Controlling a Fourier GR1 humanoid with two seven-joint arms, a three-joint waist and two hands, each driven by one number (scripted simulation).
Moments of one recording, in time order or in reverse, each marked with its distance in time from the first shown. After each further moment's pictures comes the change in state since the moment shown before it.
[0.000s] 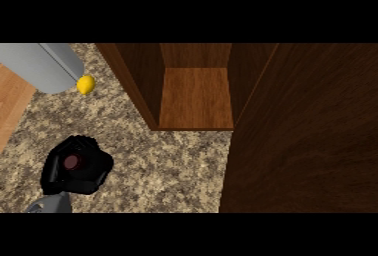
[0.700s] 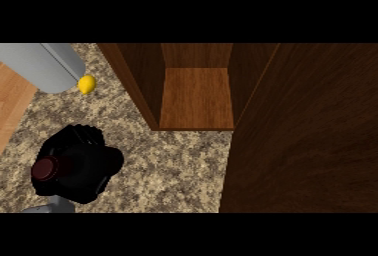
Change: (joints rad) left arm 0.095 -0.084 -0.116 -0.535 0.127 0.020 0.373; right arm 0.000 0.009 0.004 0.004 0.004 -0.005 0.004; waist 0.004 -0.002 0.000
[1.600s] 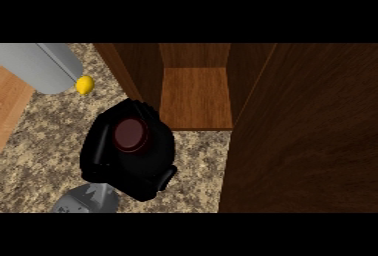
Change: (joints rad) left arm -0.194 -0.070 -0.355 -0.203 -0.026 0.373 0.332; right arm 0.010 0.009 -0.009 0.001 -0.006 0.017 -0.019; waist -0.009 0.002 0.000
